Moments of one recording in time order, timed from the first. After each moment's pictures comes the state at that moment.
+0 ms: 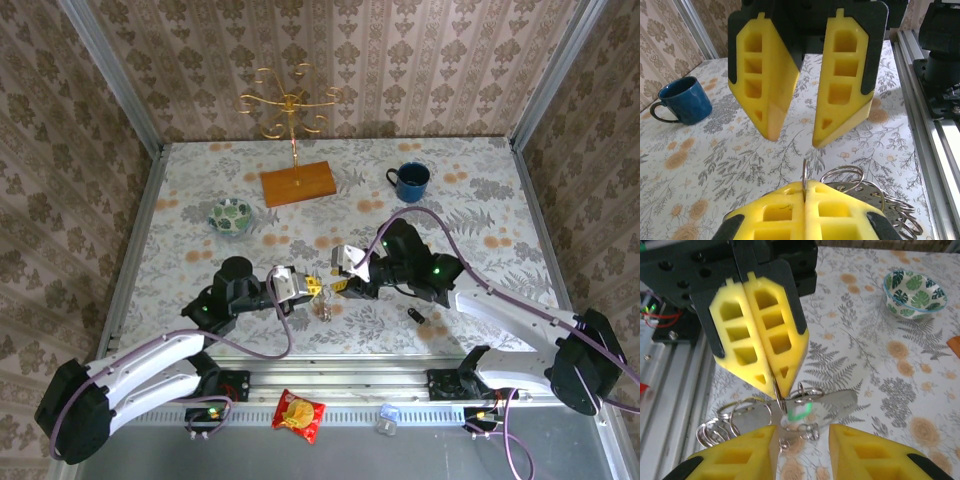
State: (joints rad) left arm -0.77 0.87 0.36 0.24 0.59 0.37; right arm 0.73 1.19 0.80 -0.21 -0.54 -0.49
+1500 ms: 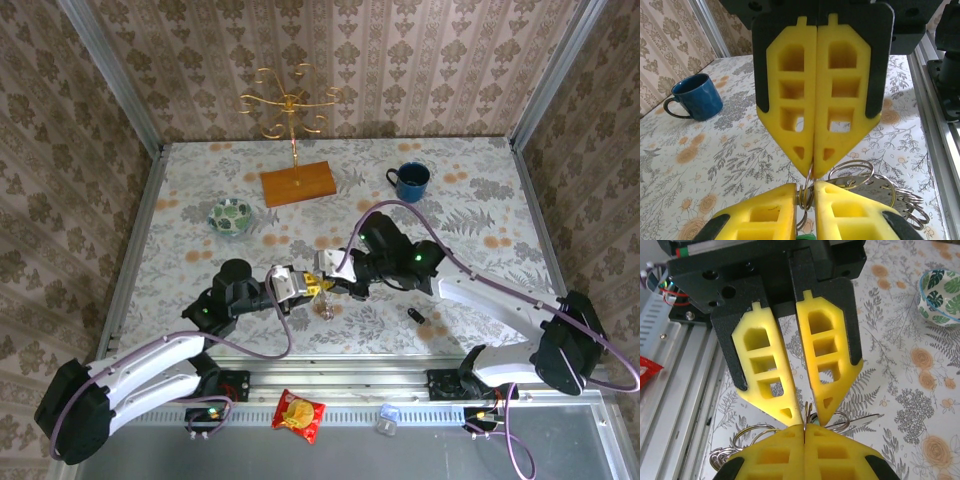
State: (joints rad) left arm -0.77 0.86 0.34 0.27 0.54 0.35; right arm 0.80 1.33 1.00 -0.44 -0.50 -0.65
